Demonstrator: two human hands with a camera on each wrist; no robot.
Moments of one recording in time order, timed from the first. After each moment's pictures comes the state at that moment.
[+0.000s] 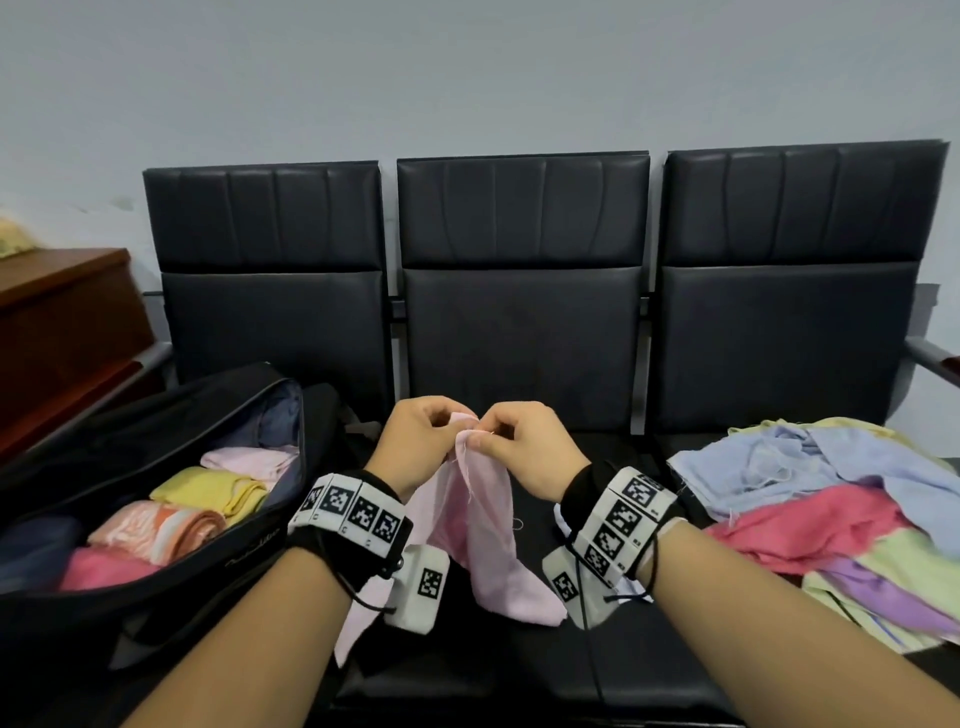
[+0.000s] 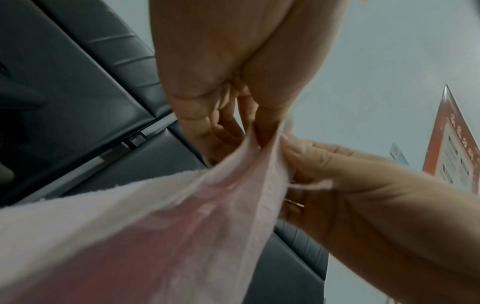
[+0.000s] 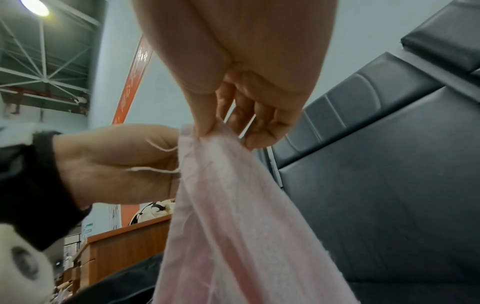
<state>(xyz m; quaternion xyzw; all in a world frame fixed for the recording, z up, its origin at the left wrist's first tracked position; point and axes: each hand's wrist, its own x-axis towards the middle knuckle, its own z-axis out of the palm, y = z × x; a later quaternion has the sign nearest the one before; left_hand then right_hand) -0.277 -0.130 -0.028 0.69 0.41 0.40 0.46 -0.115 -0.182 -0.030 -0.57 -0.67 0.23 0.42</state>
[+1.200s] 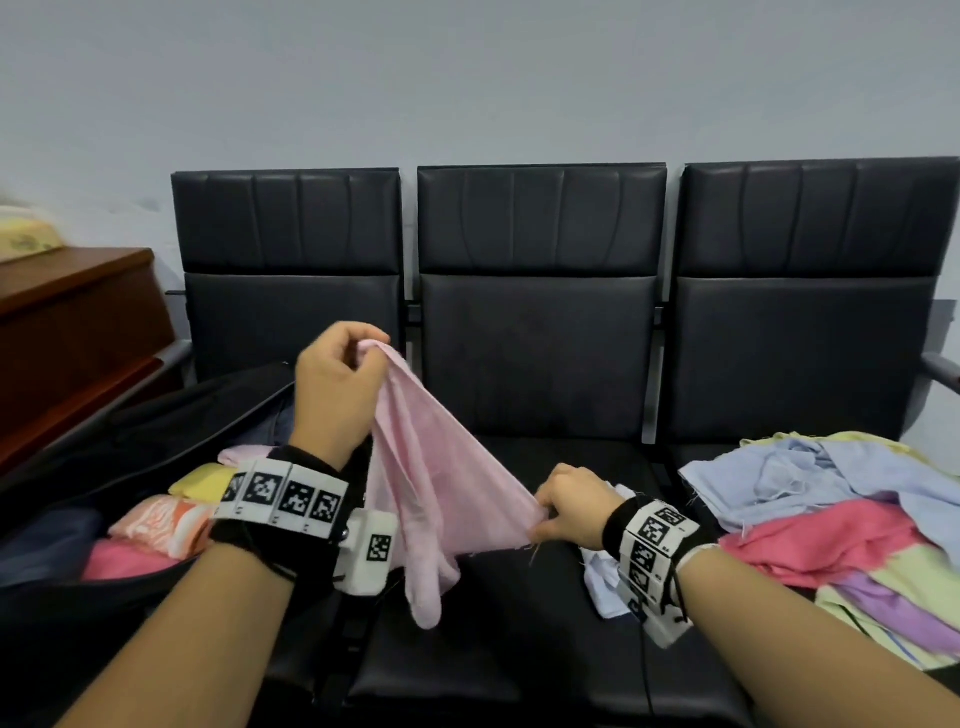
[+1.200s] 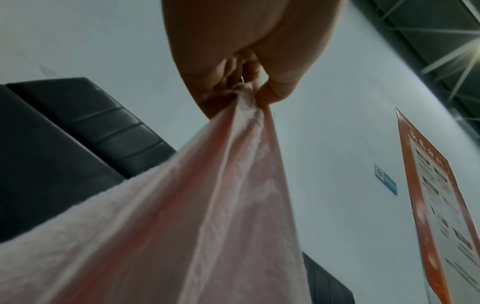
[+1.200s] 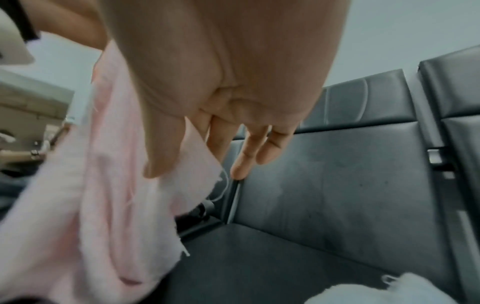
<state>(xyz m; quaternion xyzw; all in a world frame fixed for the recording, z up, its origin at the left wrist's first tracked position) -0.344 -0.115 0.027 0.64 0.39 0.62 0.21 -0.077 -0.188 -0.084 -0.62 -0.77 0.12 0.04</state>
